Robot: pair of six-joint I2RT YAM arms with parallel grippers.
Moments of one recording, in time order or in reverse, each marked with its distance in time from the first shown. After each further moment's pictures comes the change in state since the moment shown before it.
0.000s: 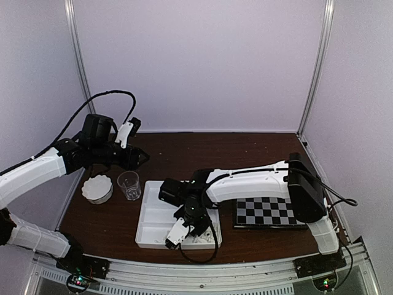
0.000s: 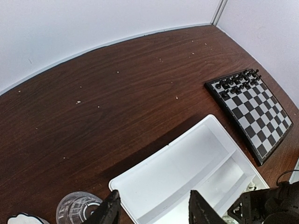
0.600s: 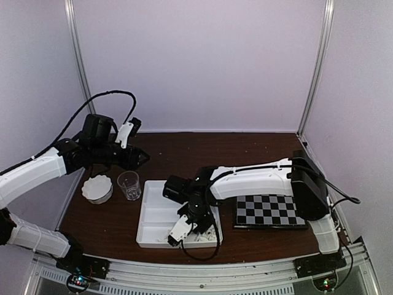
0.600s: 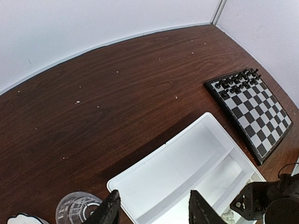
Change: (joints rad) left arm 0.001 0.002 0.000 0.000 0.003 0.003; right arm -0.023 -0.032 -0.041 0.008 0.000 0.034
